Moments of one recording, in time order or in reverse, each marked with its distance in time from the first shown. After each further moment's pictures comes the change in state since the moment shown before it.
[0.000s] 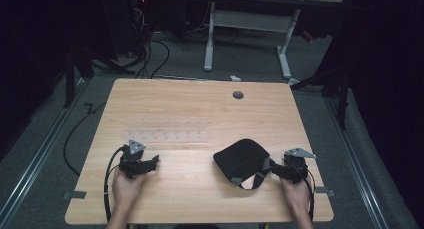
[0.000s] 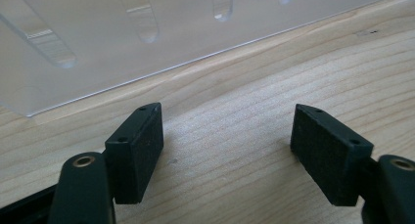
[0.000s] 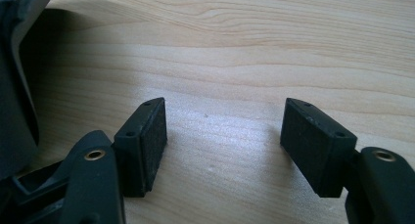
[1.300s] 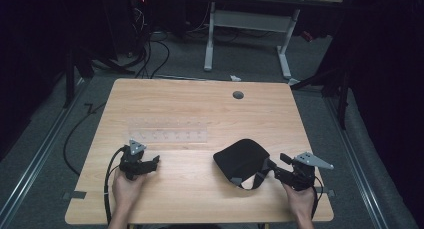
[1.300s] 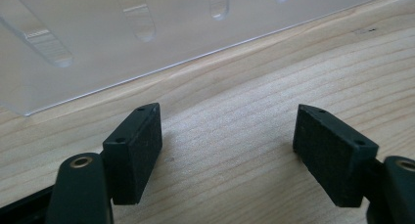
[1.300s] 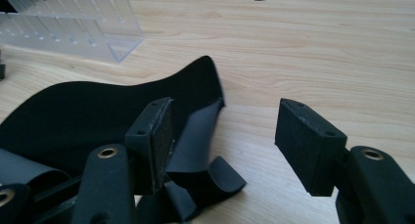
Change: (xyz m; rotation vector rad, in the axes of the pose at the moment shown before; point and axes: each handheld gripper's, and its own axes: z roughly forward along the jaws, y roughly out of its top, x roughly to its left) left arm -0.002 -0.001 -0.001 0.002 0.001 0.004; right arm 0.021 0.010 -0.061 -0.201 0.217 0.028
